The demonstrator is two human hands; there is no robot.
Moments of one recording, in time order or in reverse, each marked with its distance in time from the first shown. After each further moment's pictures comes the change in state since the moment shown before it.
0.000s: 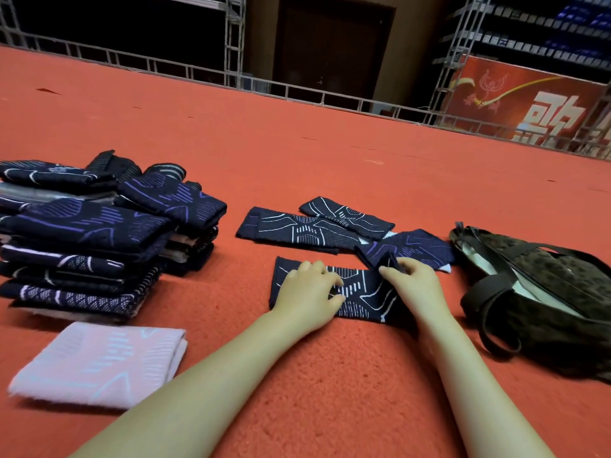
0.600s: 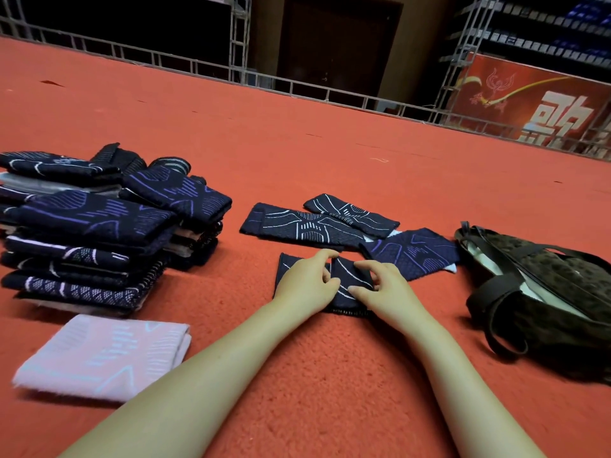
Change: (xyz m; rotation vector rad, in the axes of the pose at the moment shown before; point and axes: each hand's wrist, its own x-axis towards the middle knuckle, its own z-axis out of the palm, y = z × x) left_hand 0.004 -0.005 -0.008 -0.346 0.043 -0.168; right_hand -0.014 -0.006 0.030 -0.266 -0.282 -0.156
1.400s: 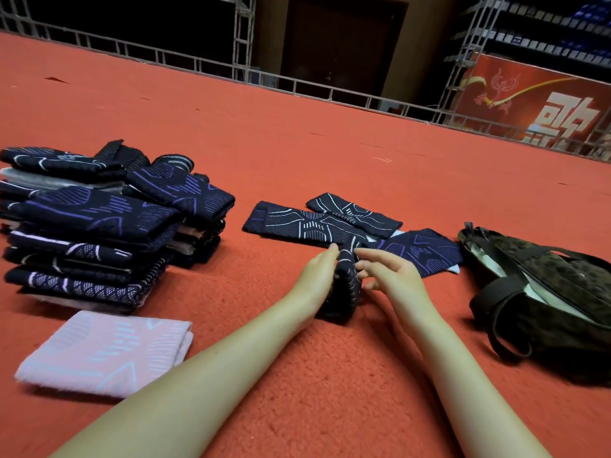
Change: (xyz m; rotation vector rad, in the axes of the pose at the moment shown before) left_hand 0.005 0.016 0.007 -0.969 -0.065 -0.337; right_hand -0.010 -0.026 -0.007 0.765 0.033 0.069
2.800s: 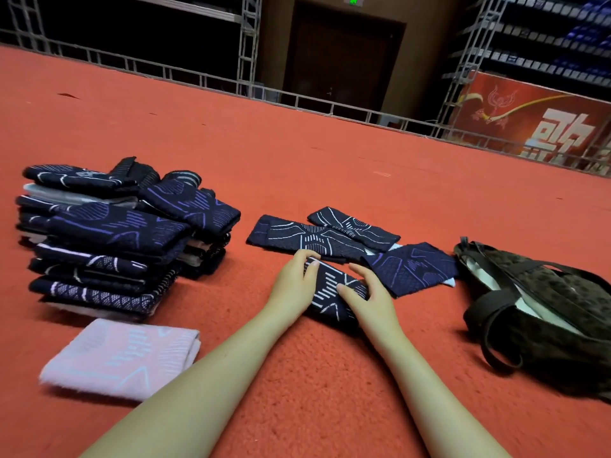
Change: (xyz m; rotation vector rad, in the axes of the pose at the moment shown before) left_hand 0.008 -0.006 -0.037 0.611 0.221 0.348; right_hand 0.001 0.031 0.019 -0.375 0.063 -0.155
